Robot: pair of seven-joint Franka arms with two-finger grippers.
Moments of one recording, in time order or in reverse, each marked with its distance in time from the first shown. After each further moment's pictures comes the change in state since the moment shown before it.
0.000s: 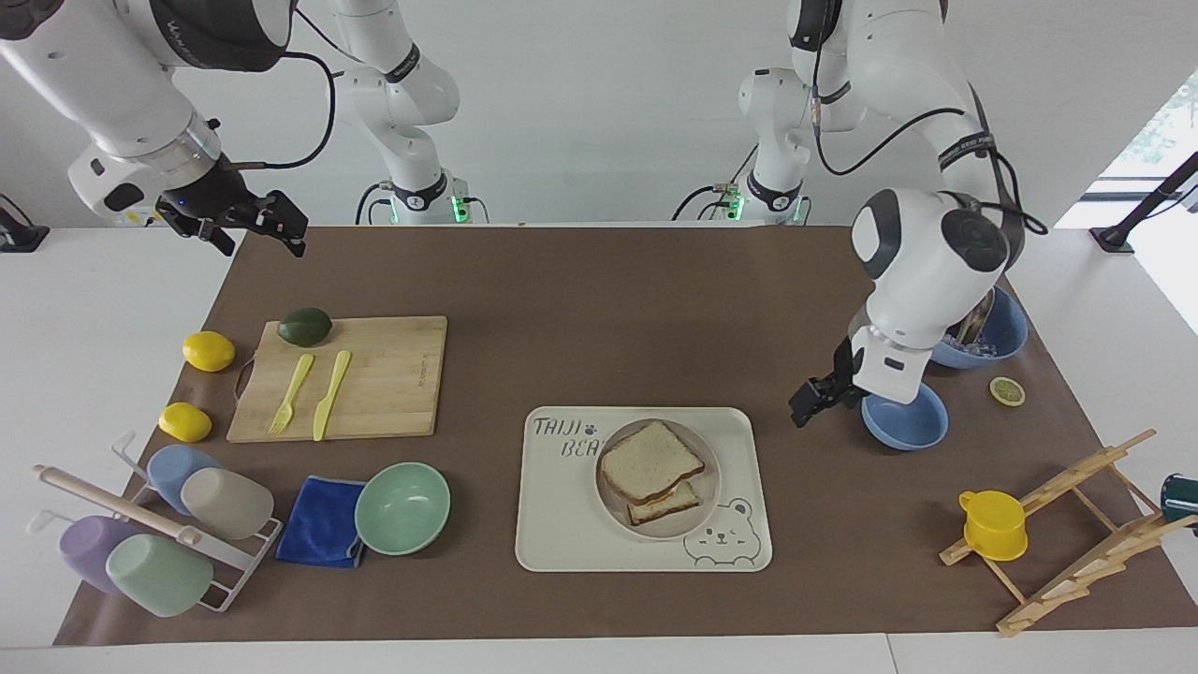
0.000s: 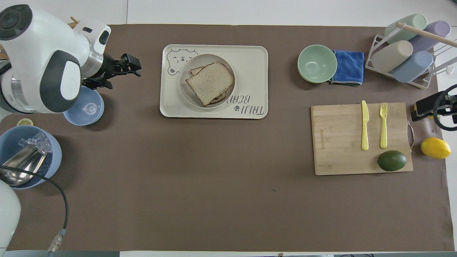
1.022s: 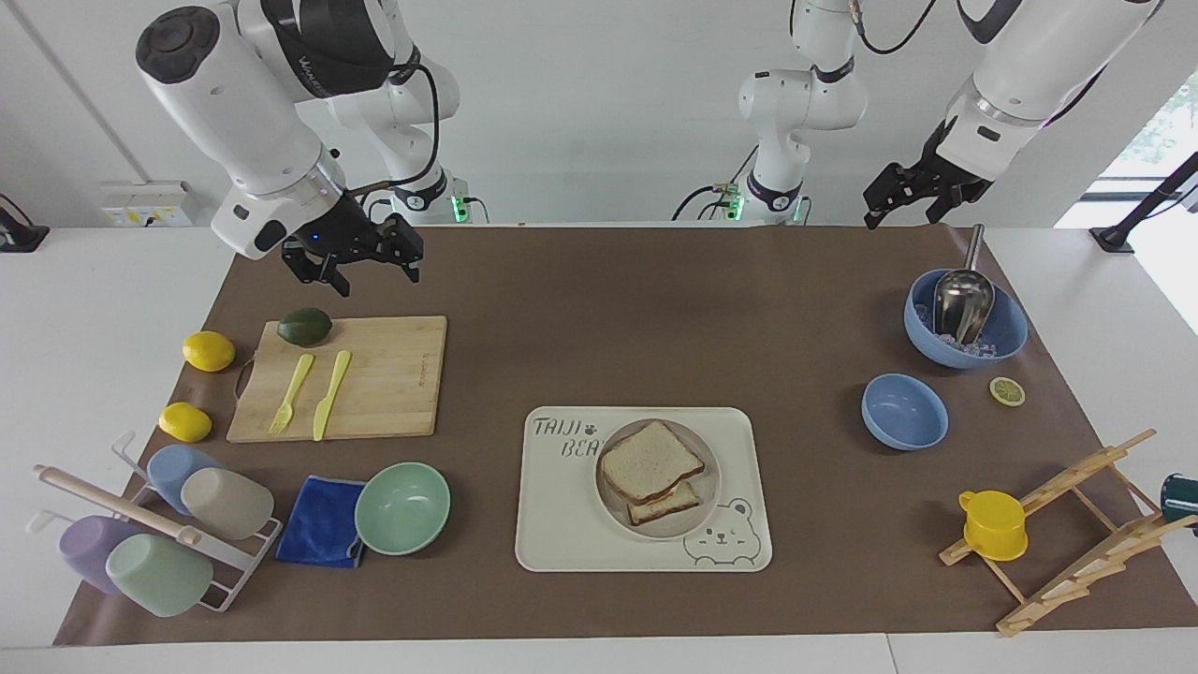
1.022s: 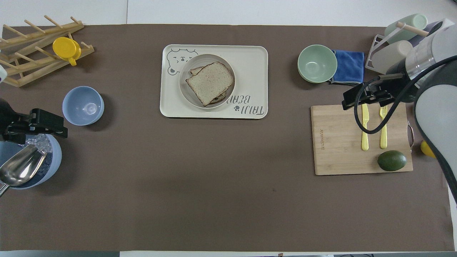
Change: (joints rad) left arm 0.084 -0.385 -0.026 -0.057 0.056 -0.545 0.243; right arm 0.113 0.078 0.065 0.027 0.094 0.101 0.032
